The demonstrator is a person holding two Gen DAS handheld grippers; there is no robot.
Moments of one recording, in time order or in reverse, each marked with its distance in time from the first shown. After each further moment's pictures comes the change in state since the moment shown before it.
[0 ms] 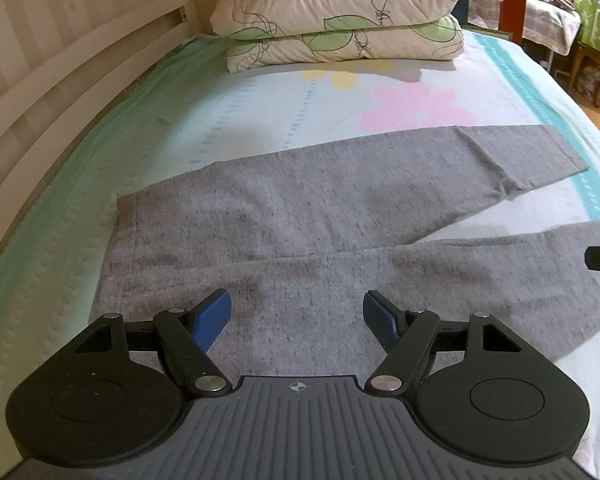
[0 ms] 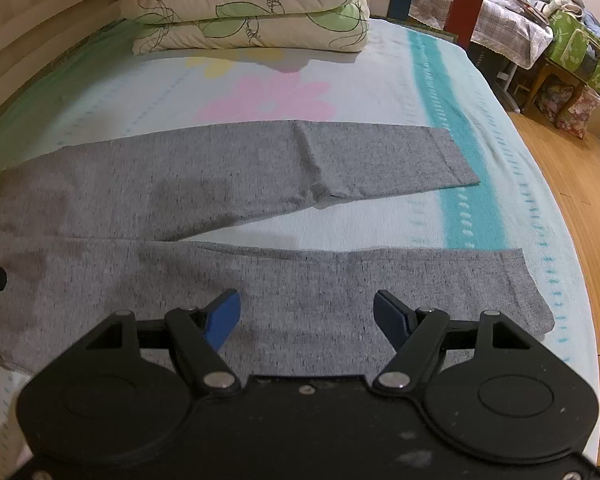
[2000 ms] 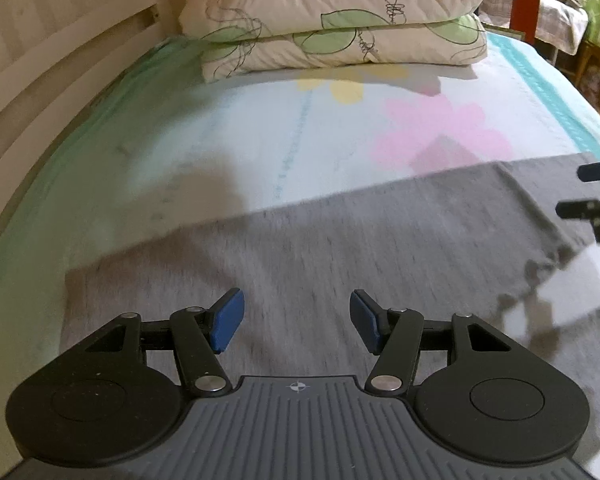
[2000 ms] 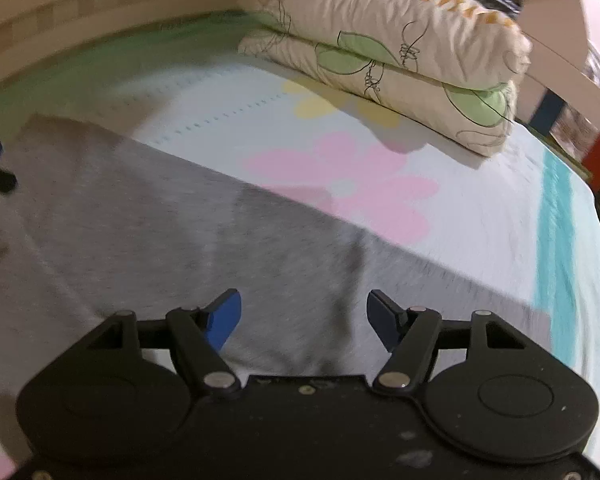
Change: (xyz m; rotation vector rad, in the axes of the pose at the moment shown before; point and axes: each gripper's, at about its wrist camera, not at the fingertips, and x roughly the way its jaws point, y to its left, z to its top) left arm 0.119 0.003 0.098 0.034 -0.004 -0.025; right arm 0.163 -0.020 0.139 -0.473 -0.133 0.252
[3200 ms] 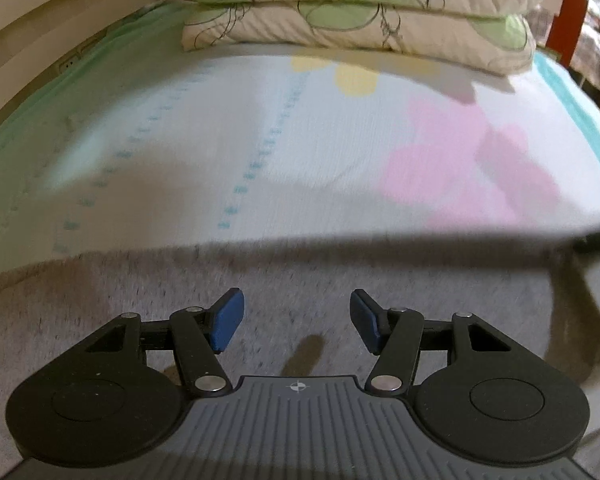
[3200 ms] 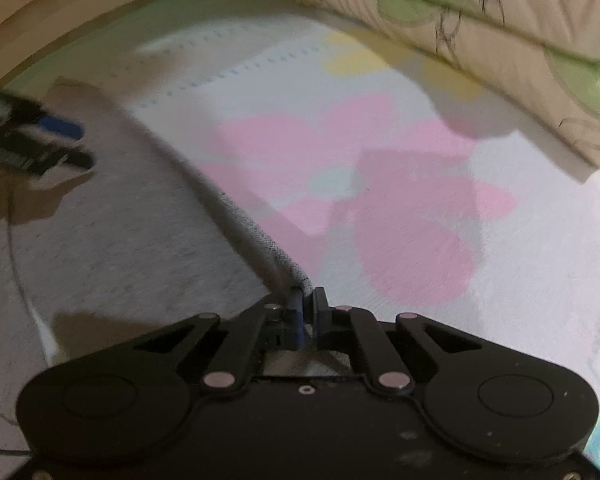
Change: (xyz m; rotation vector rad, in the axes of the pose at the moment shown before) left arm 0.113 -0.015 0.050 -0.154 0.052 -0.063; right arm 0.098 -0.081 0.023 -0.160 0.053 0.323
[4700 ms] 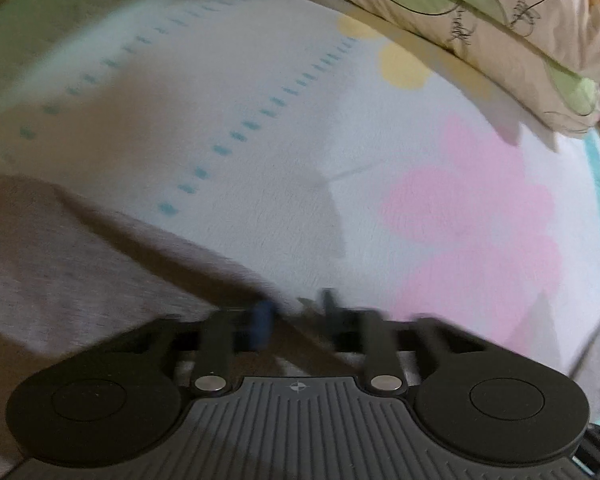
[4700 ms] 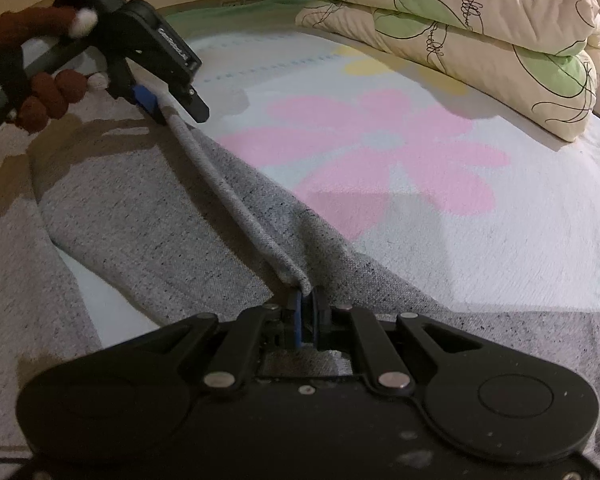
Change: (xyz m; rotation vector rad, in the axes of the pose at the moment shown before) left arm 0.051 0.000 0.021 -0.337 0.158 -0.052; right arm -0.027 0.066 -0.066 0.055 -0.095 -0.100
